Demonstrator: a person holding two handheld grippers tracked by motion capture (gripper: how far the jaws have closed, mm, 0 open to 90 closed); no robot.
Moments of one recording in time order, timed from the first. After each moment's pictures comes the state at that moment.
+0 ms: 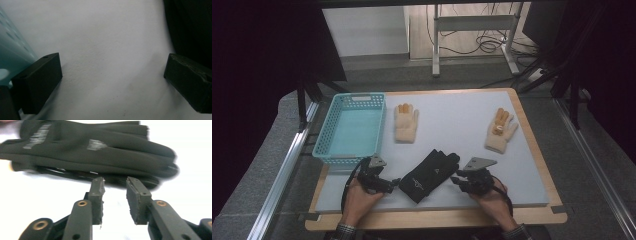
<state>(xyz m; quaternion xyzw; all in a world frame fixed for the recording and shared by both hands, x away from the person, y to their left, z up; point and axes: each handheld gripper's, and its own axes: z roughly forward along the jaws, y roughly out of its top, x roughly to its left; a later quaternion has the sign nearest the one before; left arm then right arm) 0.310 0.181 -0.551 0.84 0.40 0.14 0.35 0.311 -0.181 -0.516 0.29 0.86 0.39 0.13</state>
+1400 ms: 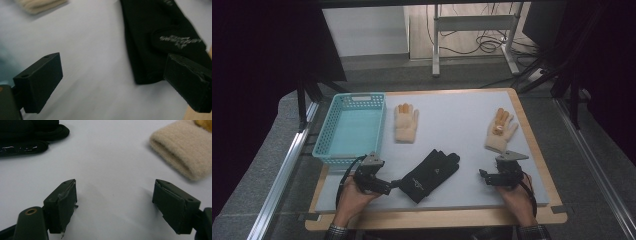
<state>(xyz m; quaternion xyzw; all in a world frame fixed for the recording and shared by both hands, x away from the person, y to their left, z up) 0.296 0.177 -0.514 0.83 0.37 0.09 0.40 0.341 -0.265 -0.531 0.41 0.82 0.35 0.21</state>
